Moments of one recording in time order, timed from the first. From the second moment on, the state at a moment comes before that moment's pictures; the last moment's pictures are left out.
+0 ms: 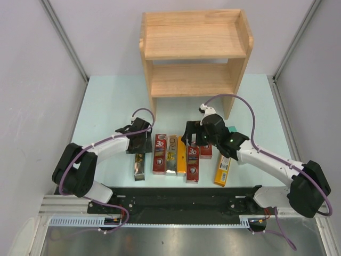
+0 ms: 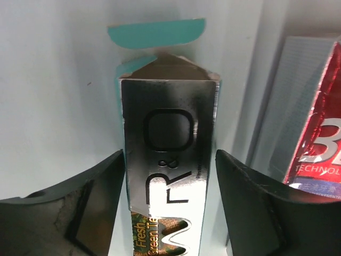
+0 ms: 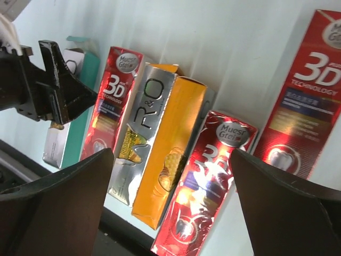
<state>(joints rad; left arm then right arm) -0.48 1.48 0.78 -0.47 -0.19 -0.51 0.76 1.26 0.87 -0.23 0.07 0.56</state>
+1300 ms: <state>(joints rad) -0.49 1.22 0.89 -0.38 0.09 -0.56 0.89 1.53 0.86 0.35 -0.35 0.87</state>
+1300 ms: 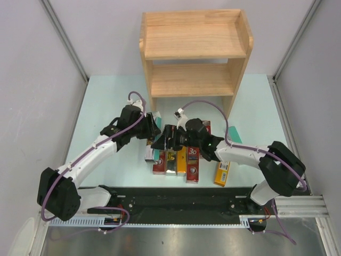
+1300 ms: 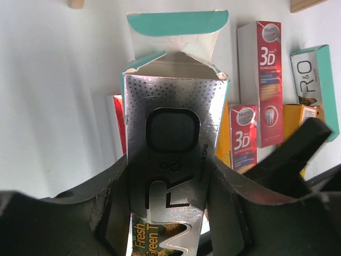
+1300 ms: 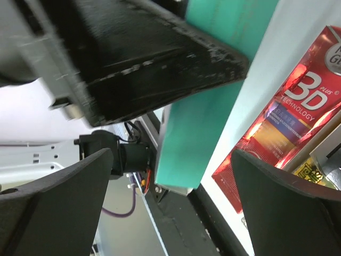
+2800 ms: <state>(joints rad) -0.52 1.01 0.90 -0.30 0.06 -0.57 0.82 1.60 0.85 0.42 -0.29 0.94</state>
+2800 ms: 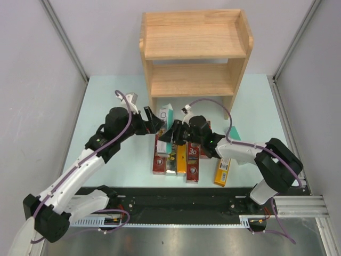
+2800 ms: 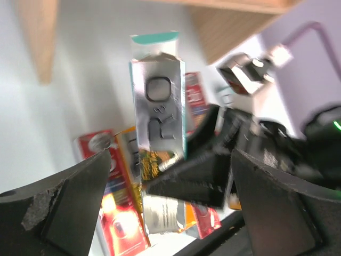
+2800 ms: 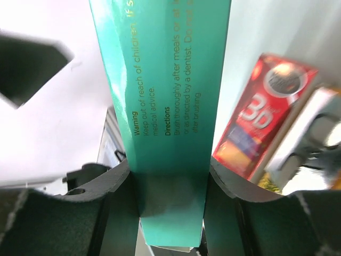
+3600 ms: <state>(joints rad) -0.52 1.02 0.66 0.42 0.66 -0.64 0.60 1.05 0.75 0.42 -0.28 0.93</state>
